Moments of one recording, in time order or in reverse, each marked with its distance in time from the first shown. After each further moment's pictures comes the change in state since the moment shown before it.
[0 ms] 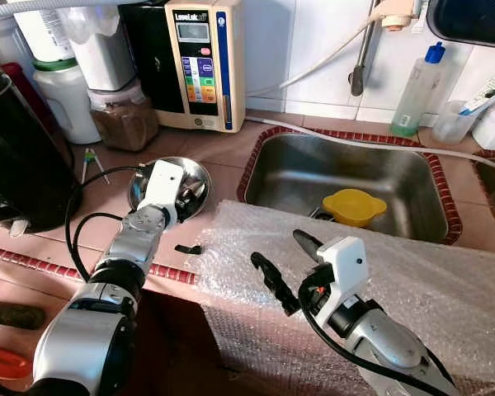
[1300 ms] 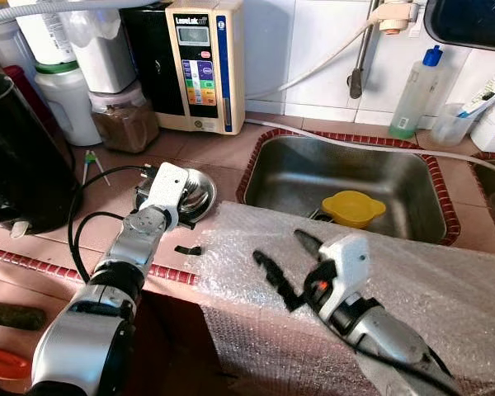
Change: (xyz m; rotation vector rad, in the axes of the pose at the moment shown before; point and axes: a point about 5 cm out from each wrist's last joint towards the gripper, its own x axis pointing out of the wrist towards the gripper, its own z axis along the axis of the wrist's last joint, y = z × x) left arm -0.002 -0.003 -0.001 0.048 -0.038 -0.024; right arm 0.001 -0.005 0.003 0.063 -0.008 -0.013
